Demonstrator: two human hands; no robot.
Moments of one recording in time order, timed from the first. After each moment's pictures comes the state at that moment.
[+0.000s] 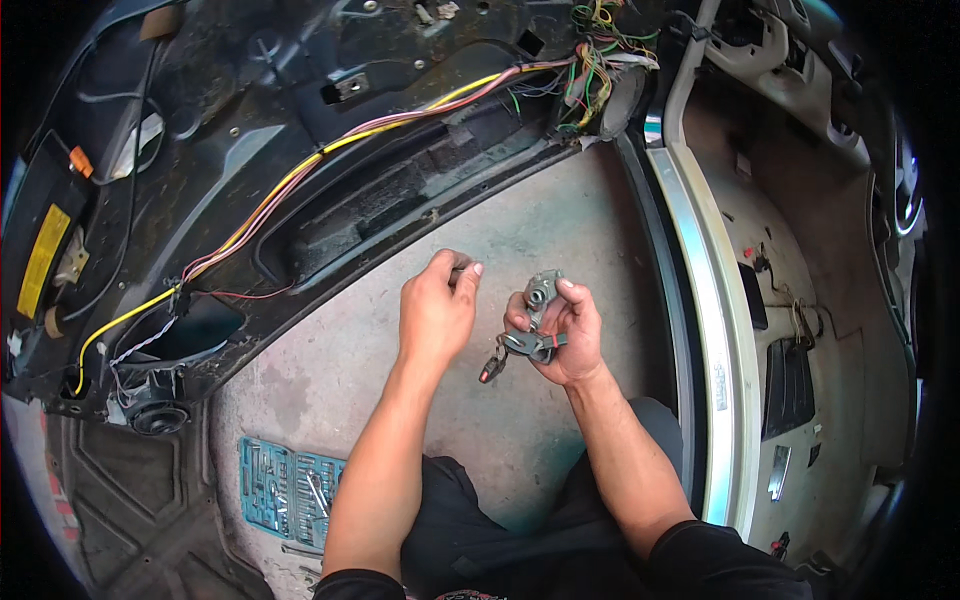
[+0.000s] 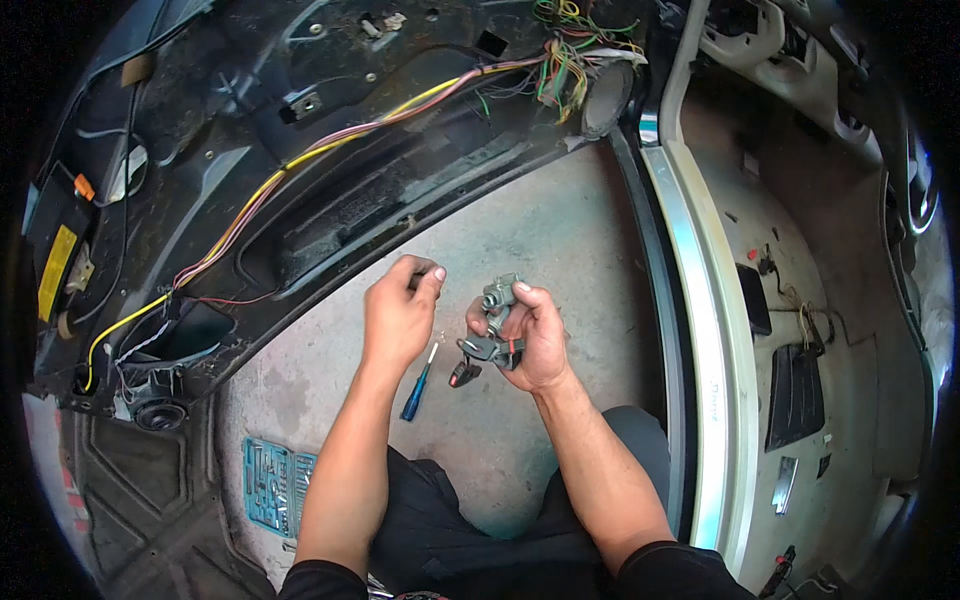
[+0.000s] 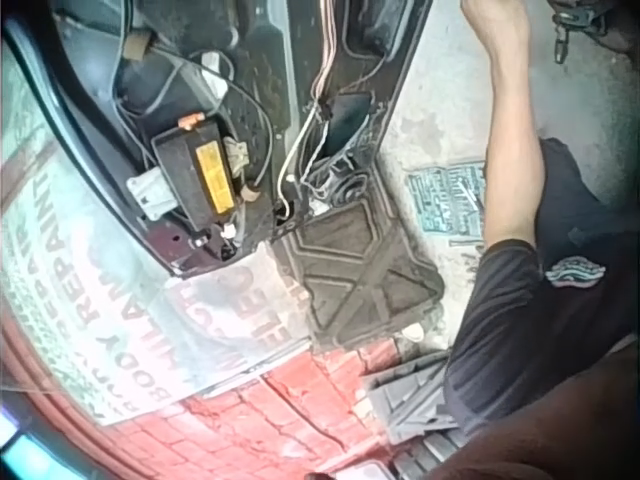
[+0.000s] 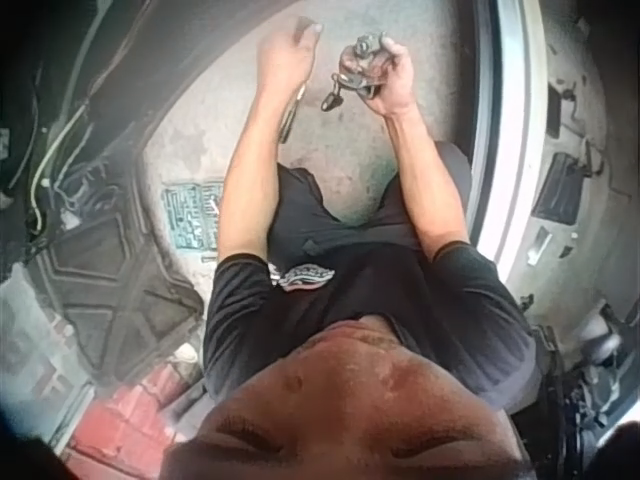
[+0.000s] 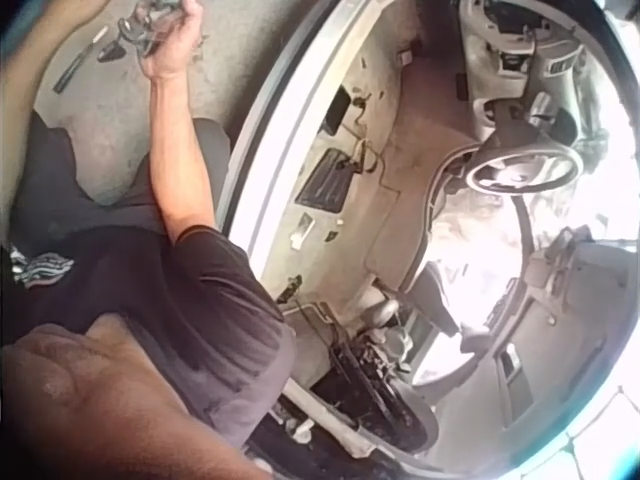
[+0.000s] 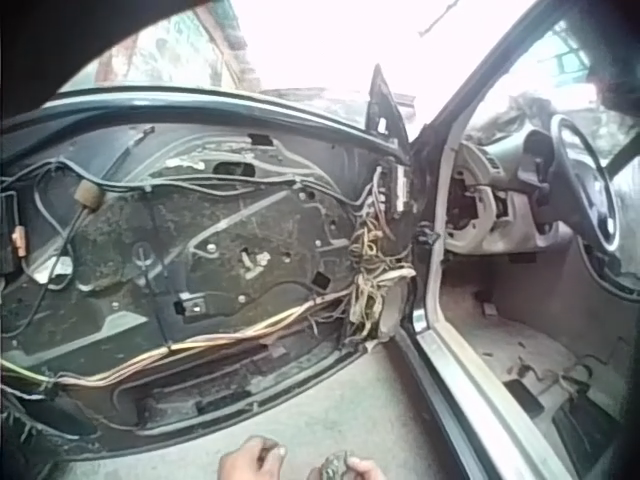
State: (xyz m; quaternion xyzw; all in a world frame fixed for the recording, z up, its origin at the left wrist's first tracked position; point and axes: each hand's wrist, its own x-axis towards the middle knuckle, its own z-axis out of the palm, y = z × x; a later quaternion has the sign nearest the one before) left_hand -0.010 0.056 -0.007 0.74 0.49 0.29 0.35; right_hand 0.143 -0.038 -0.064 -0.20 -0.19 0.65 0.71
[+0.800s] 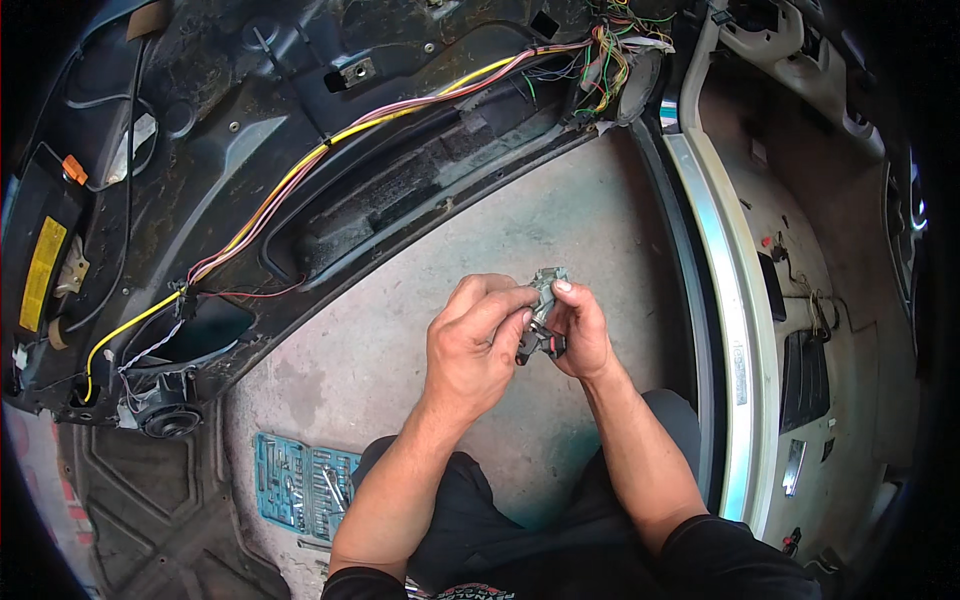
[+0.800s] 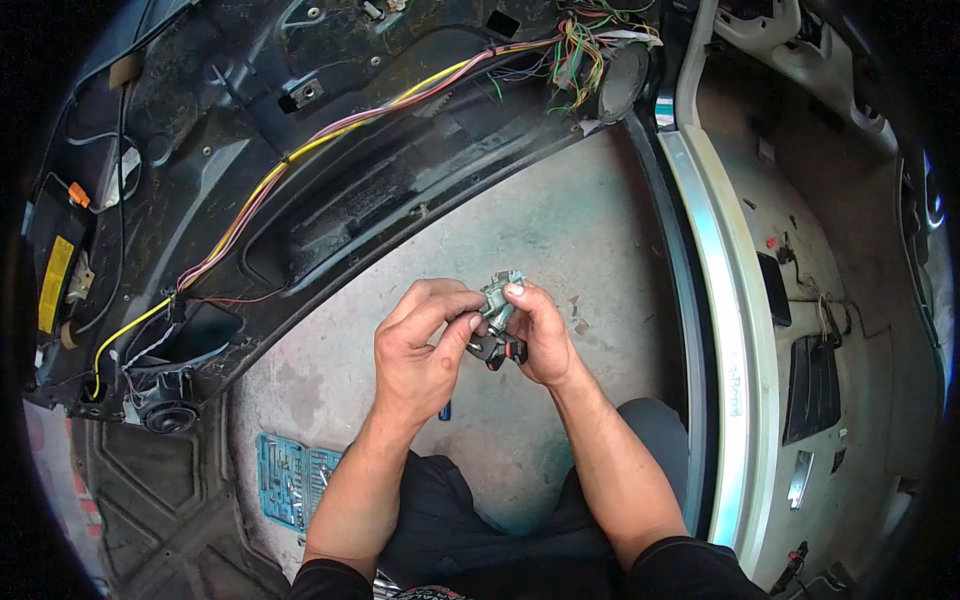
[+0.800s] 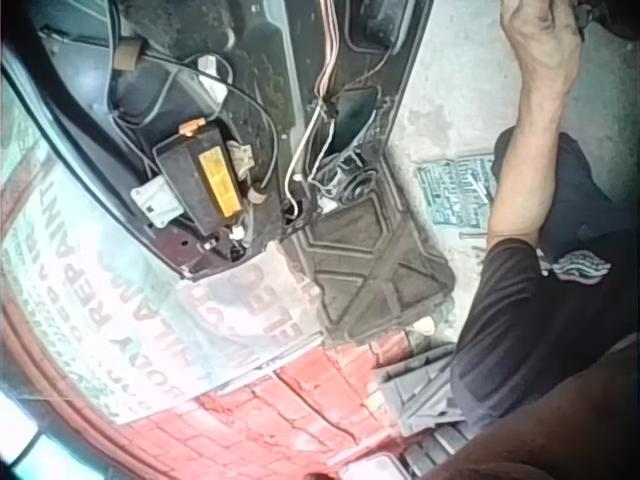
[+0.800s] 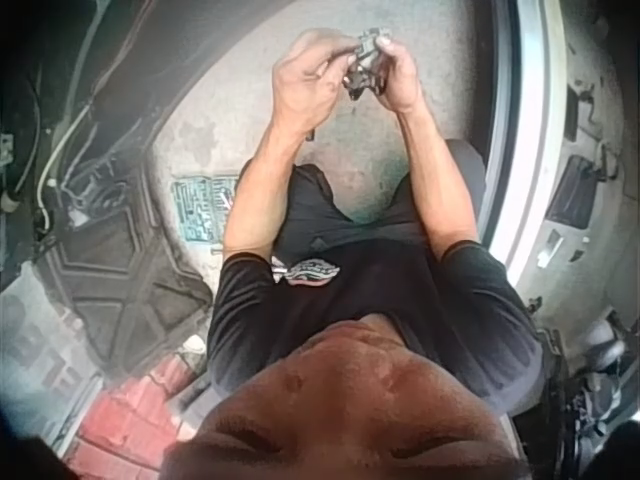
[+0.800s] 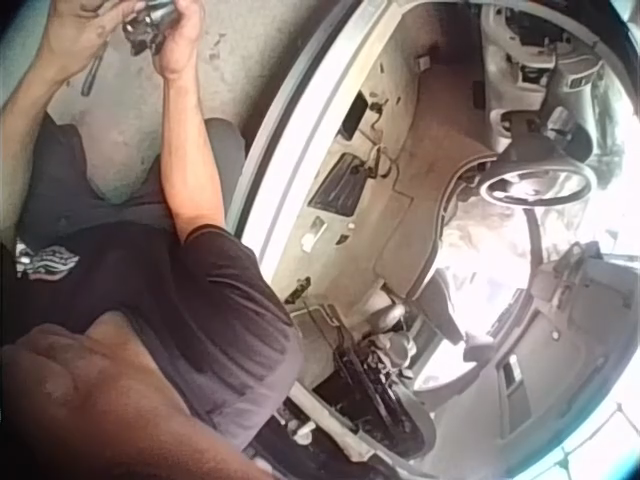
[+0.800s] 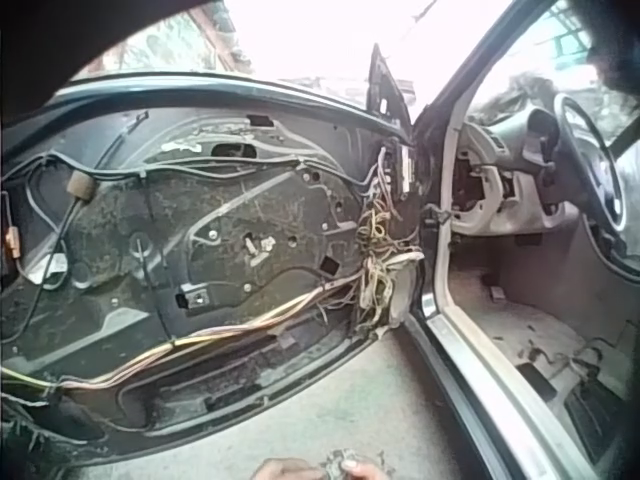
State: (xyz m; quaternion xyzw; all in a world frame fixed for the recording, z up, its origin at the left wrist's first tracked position) left_hand -0.029 0.009 0.005 0.77 0.27 0.44 0.37; right_hand 0.130 -0.031 -0.069 -0.30 -0.25 0.62 0.68
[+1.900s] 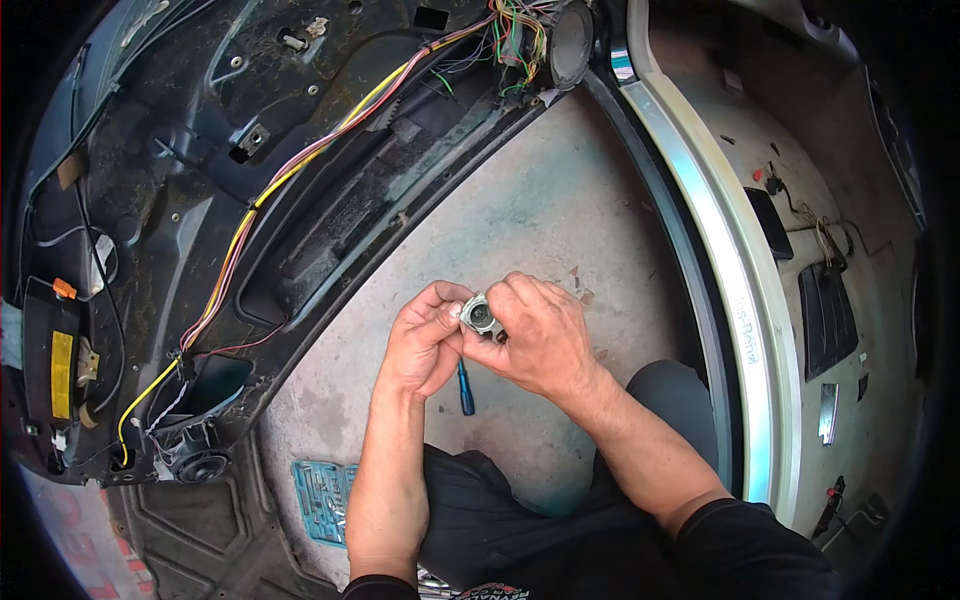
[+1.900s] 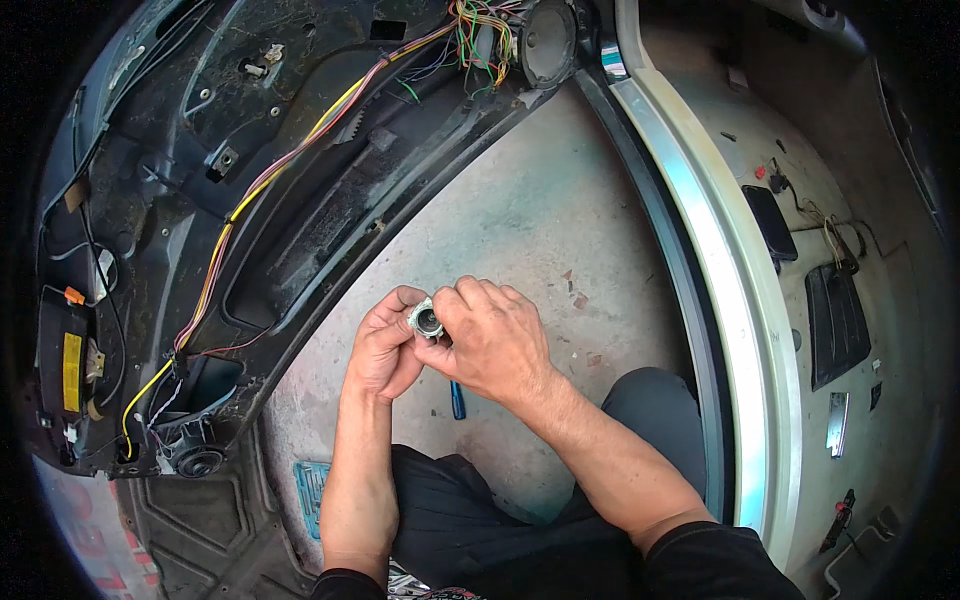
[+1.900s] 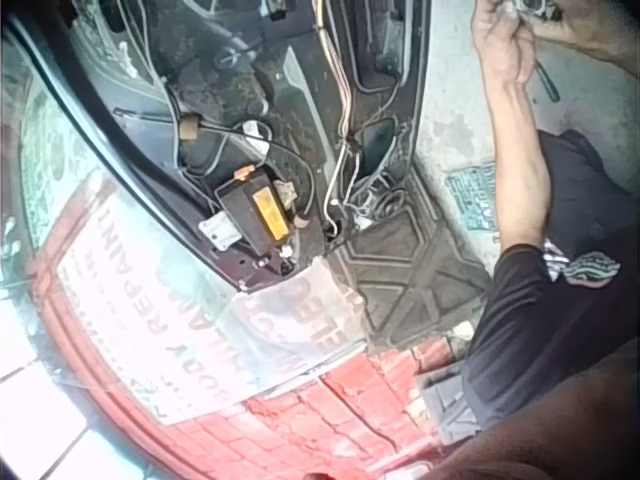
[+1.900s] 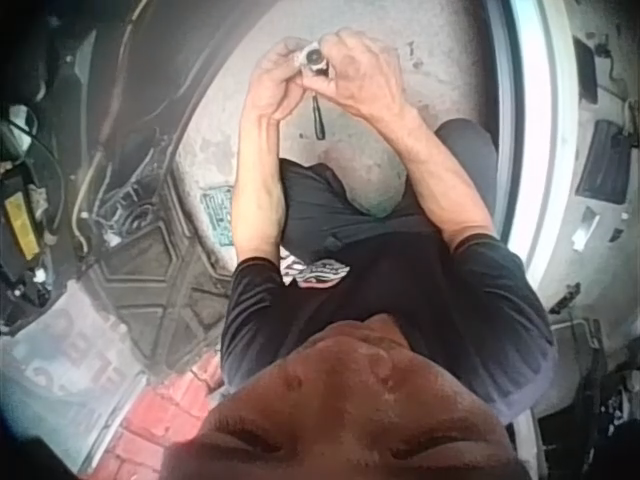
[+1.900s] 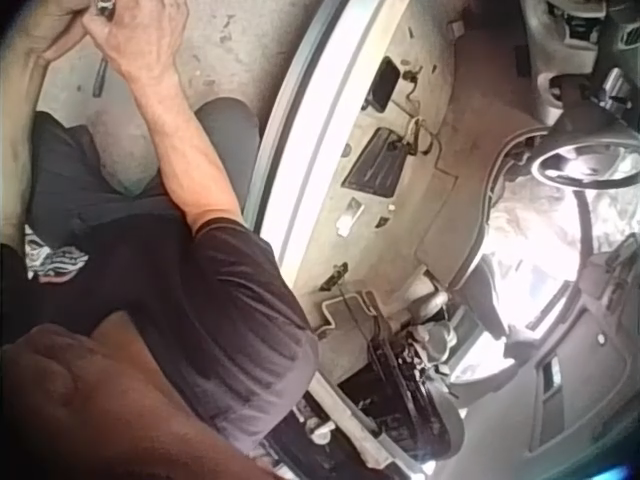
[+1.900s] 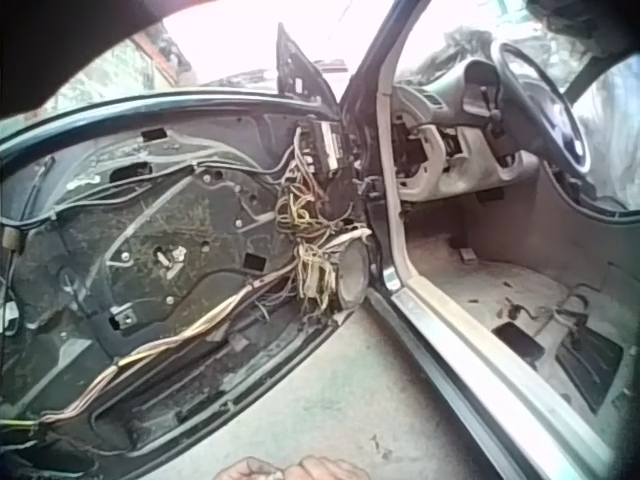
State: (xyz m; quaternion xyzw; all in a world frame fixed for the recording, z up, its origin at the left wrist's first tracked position) left_hand -0.034 0.055 -0.046 0.39 0.18 0.27 0.87; right_hand 0.122 -0.055 -0.030 -0.66 -0.61 -0.03 0.44
